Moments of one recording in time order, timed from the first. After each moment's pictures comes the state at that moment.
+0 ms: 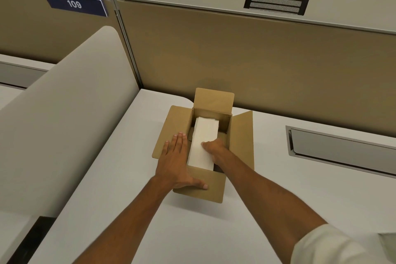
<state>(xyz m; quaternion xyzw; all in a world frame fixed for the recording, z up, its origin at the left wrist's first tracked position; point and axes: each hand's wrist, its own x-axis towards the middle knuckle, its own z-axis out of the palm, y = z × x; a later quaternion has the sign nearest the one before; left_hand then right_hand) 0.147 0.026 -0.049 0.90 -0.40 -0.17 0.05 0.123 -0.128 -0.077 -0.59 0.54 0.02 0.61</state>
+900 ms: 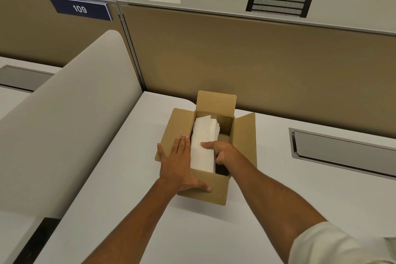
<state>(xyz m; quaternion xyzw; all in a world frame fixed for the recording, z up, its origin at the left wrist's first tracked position) 0.143 0.022 -0.043 0.91 -0.37 -0.17 -0.03 0.113 -0.133 -0.050 -0.43 0.53 0.07 0.73</state>
